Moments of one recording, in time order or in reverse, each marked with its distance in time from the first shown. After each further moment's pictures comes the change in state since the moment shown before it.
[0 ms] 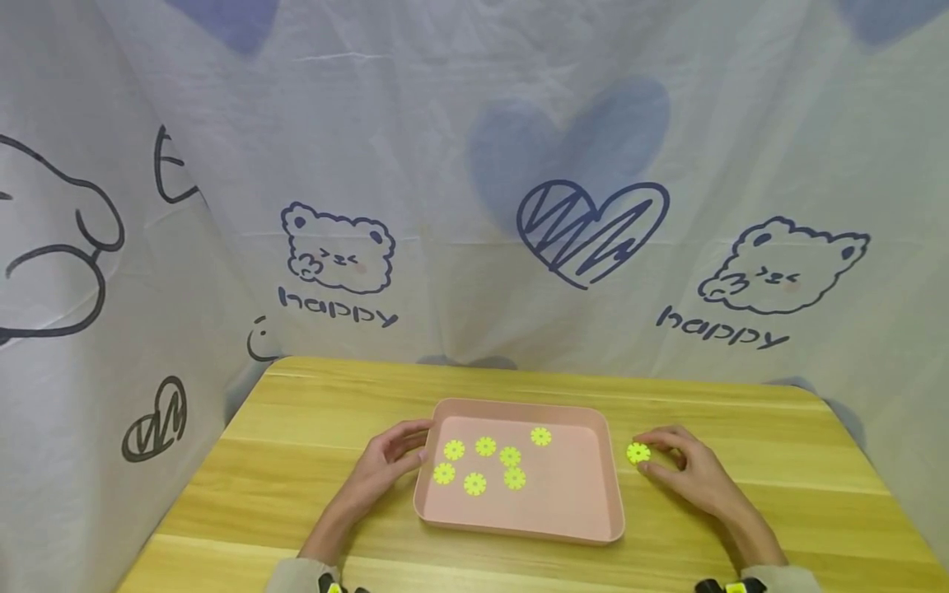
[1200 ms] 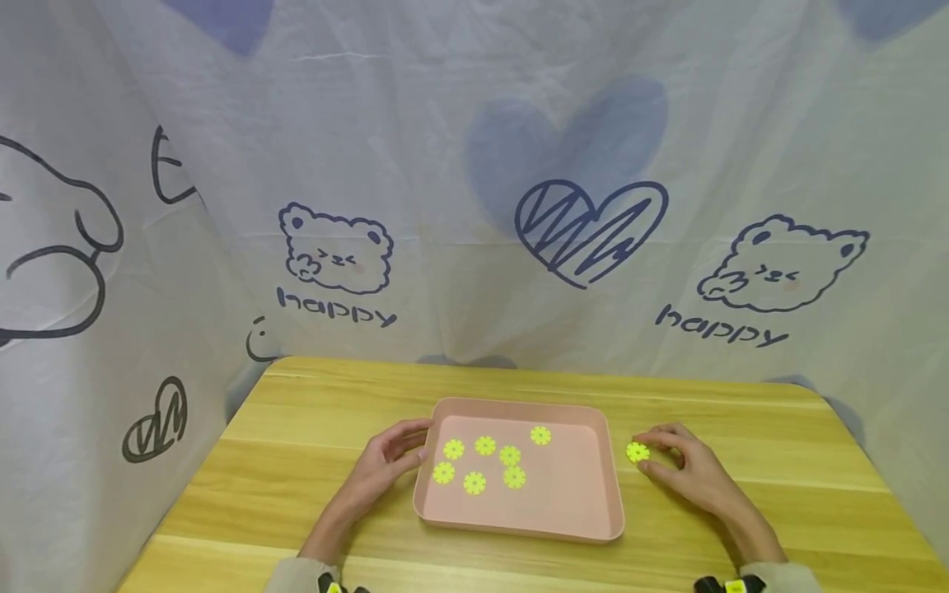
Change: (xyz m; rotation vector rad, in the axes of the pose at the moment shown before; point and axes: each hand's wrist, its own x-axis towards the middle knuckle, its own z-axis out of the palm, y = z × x) left_hand 0.000 0.001 -0.001 -0.002 -0.007 -0.013; right_hand 0.000 -0.003 -0.001 -0.020 -0.001 -0.029
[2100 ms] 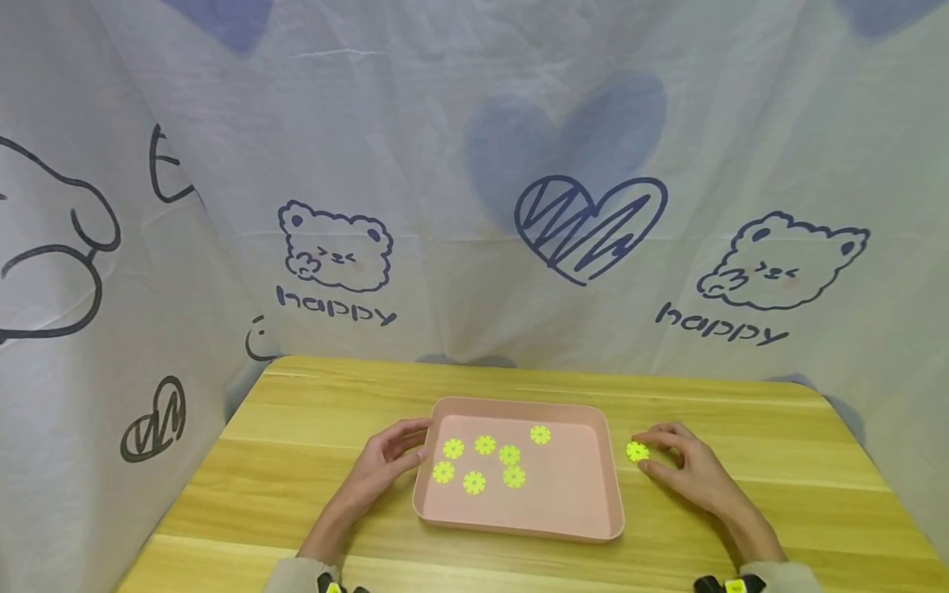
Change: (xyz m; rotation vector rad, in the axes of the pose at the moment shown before) left_hand 0.000 0.000 0.000 -0.007 0.000 0.019; right_hand 0.000 -0.003 -0.001 0.002 -0.017 0.013
